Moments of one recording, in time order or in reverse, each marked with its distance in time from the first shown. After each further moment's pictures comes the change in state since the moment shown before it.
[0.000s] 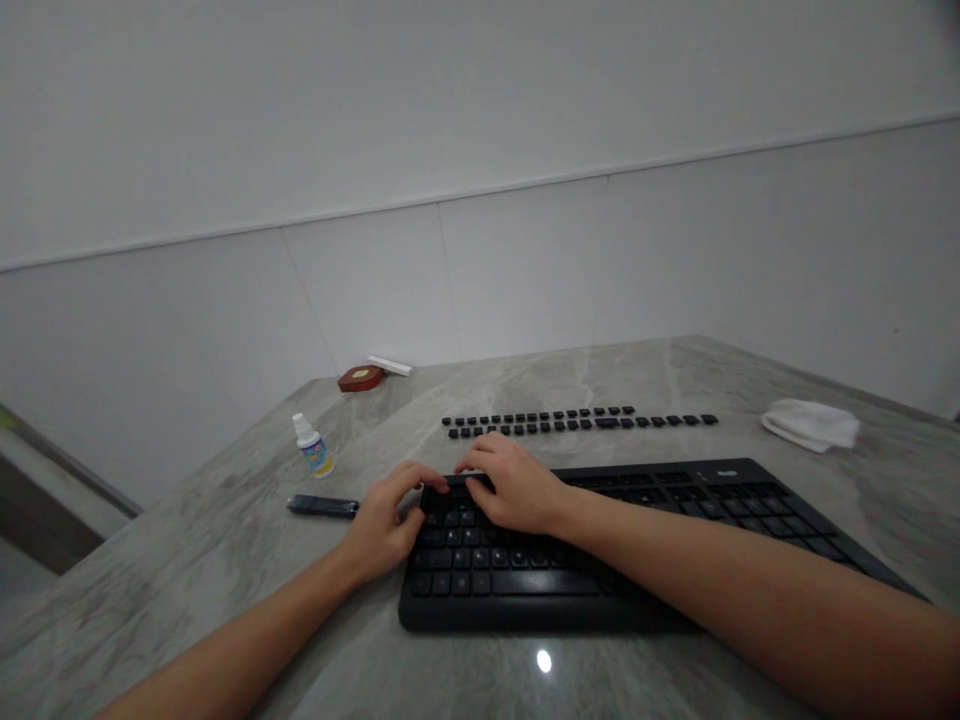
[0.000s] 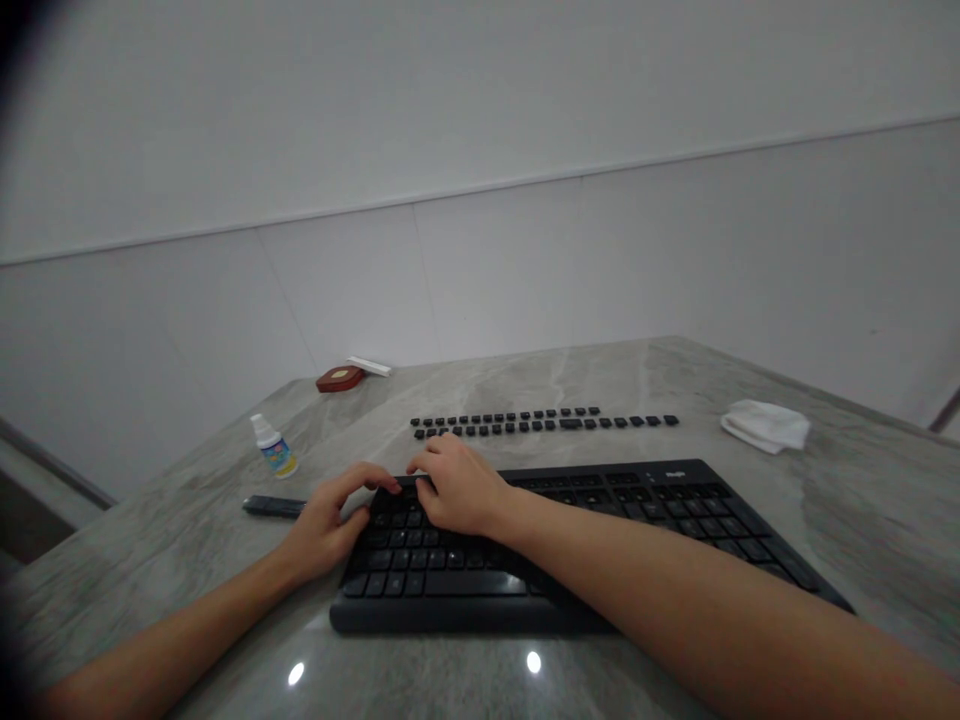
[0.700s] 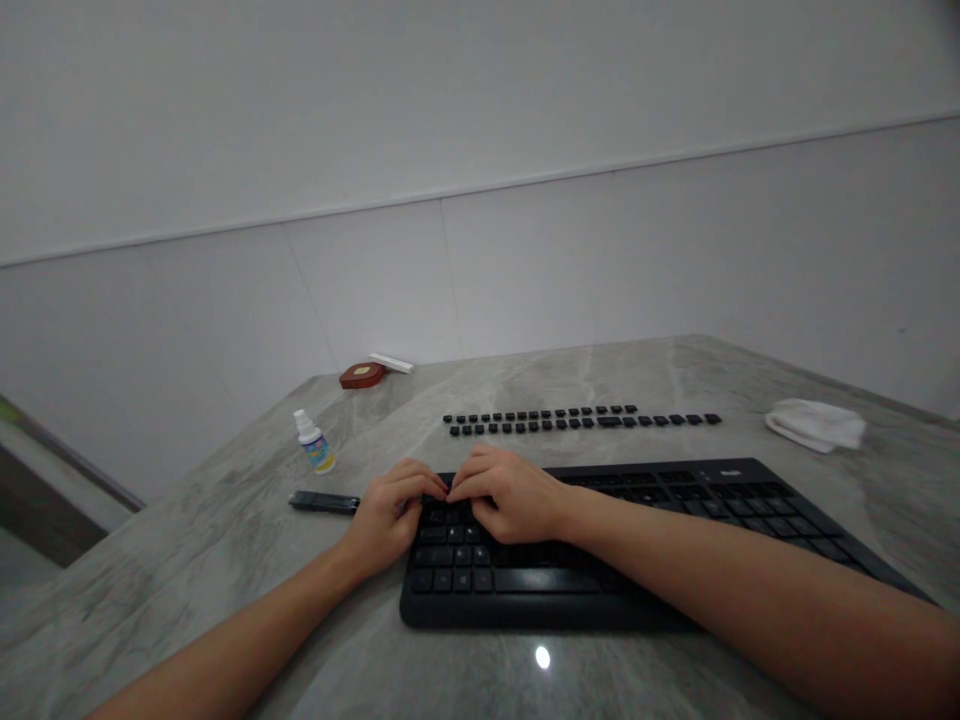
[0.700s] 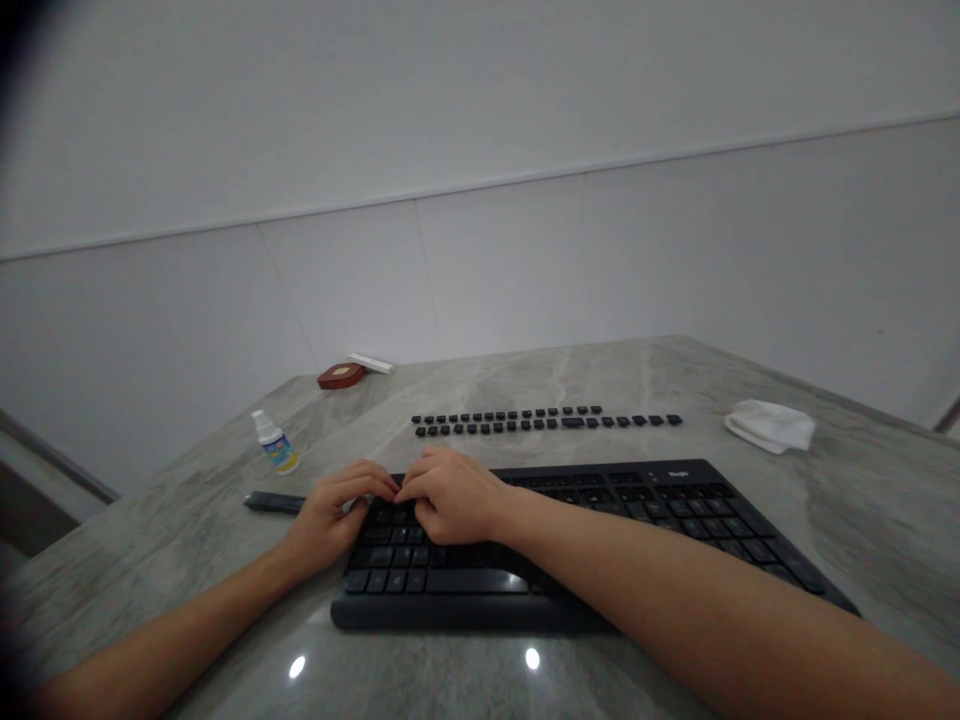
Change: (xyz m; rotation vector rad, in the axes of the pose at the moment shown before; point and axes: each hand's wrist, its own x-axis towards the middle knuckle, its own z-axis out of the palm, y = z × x) left_hand 0.000 -0.008 0.004 -0.043 0.005 0.114; right_hand 0.001 -0.005 -0.004 0.057 -0.127 -0.271
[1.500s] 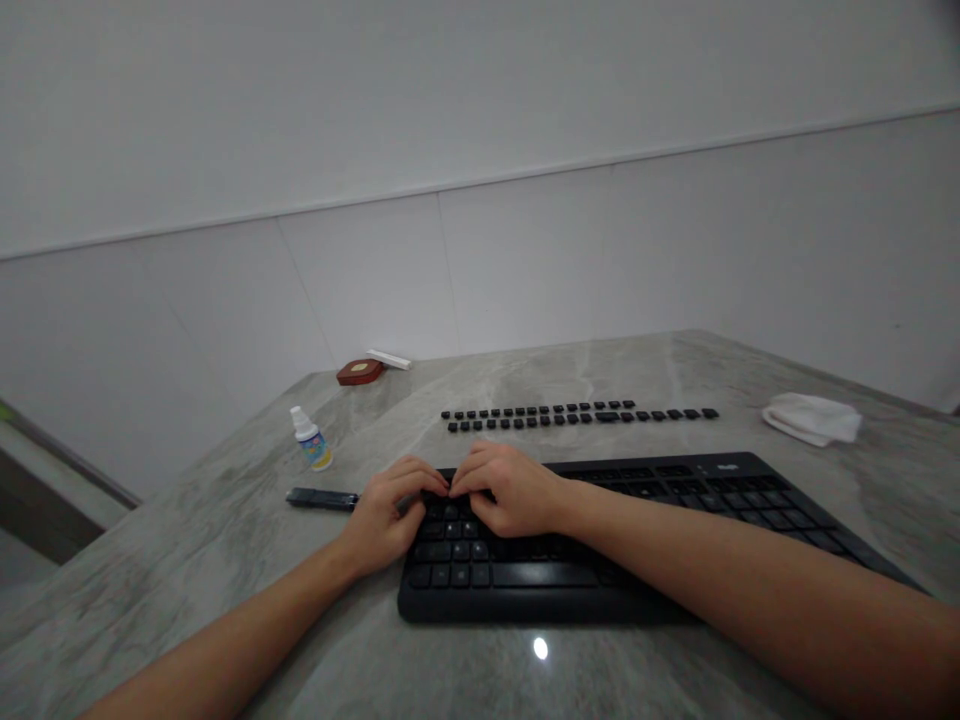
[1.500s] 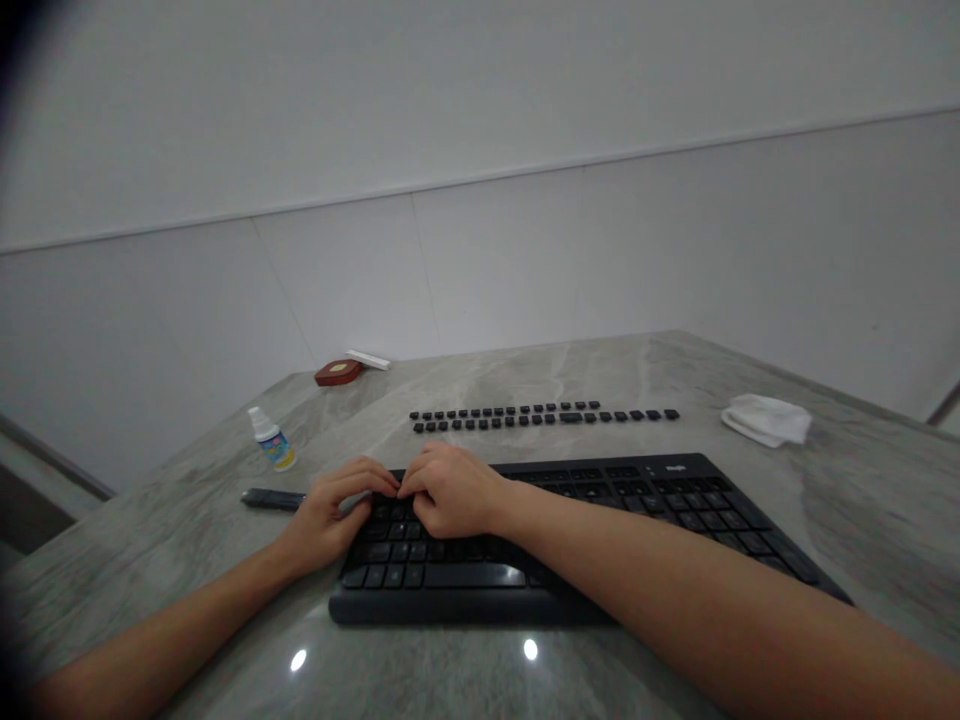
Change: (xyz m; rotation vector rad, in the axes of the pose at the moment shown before) left_hand 0.002 0.007 -0.003 -0.041 -0.042 0.035; right_hand -0.001 0.008 0.008 0.003 0.098 -0.055
